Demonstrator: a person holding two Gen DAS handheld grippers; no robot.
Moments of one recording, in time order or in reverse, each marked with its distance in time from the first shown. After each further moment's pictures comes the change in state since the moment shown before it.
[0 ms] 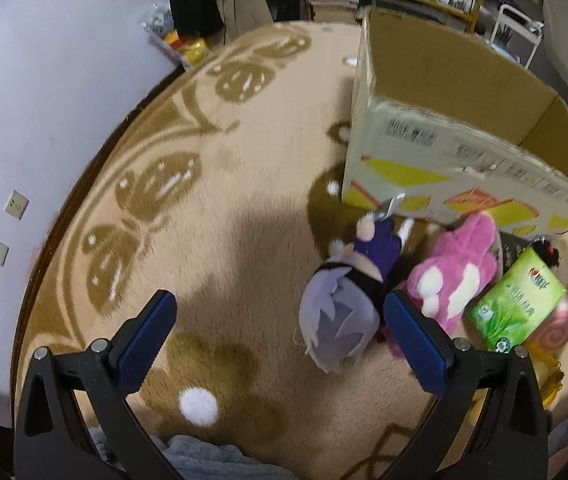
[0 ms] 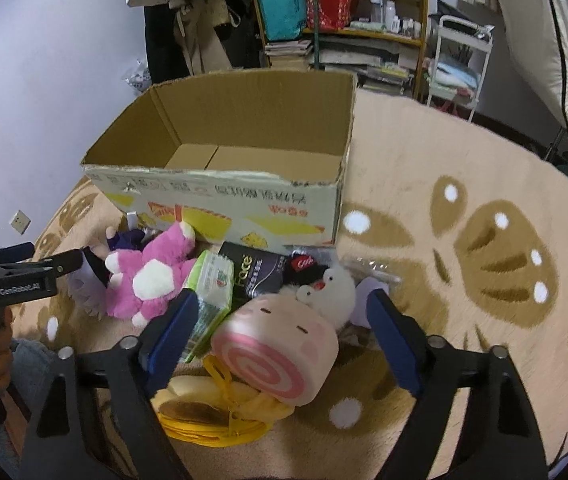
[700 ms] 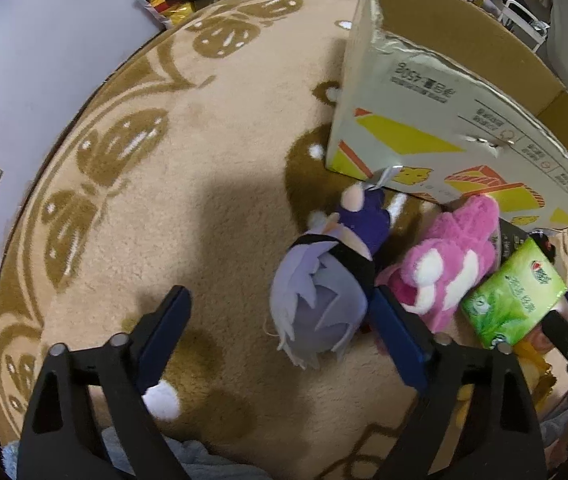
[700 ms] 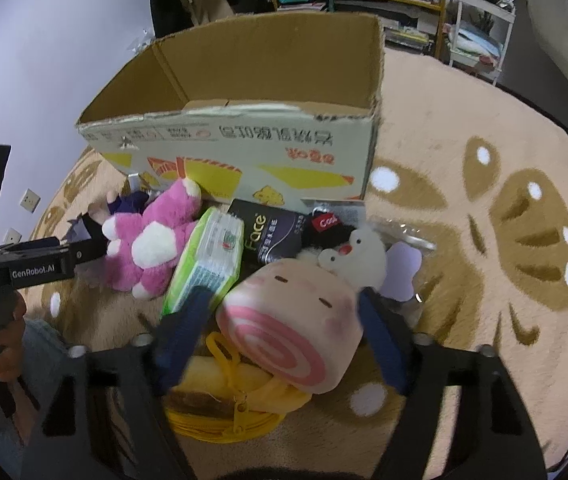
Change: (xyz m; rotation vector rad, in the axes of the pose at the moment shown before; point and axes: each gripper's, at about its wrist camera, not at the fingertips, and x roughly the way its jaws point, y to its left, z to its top) left arm 0.031 -0.004 -0.002 -0.039 0.102 -0.099; right arm 0.031 0.002 -0.007 -0.003 0.139 0.064
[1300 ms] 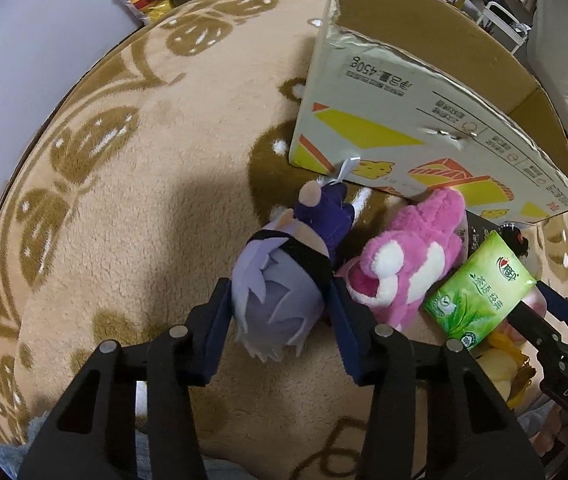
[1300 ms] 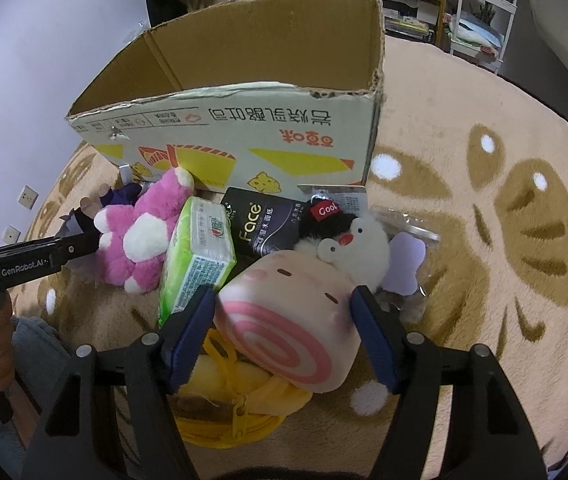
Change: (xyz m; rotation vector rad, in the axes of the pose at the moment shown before) left arm -0.007 -0.009 -0.005 0.011 0.009 -0.094; right arm 0.010 0.000 -0.001 0.009 0.027 -0.002
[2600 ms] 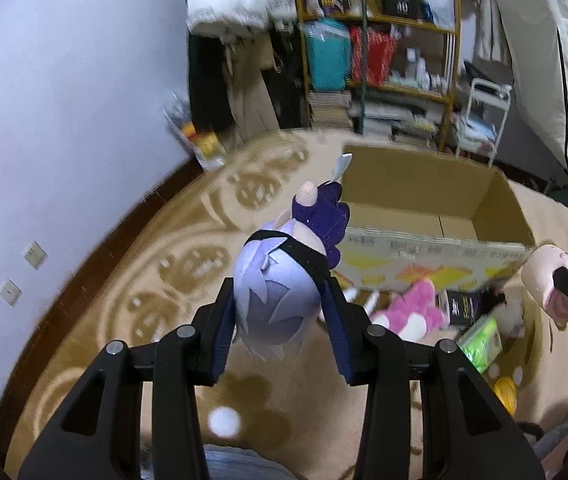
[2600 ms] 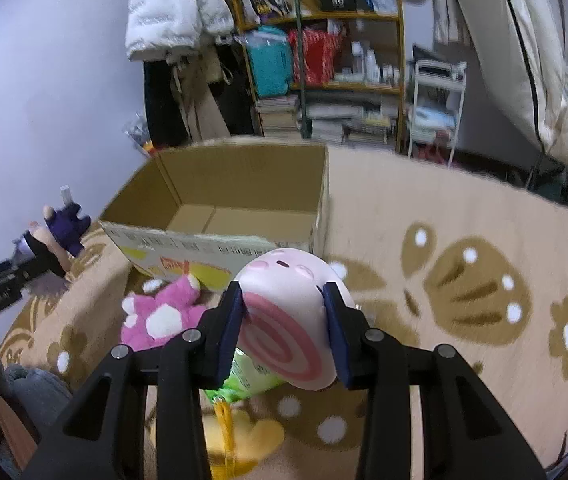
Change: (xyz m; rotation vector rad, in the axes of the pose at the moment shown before) left arm -0.137 -0.004 -0.029 0.068 -0.506 0.199; right arm -0.094 0.001 -0.005 0.018 -0.400 -0.080
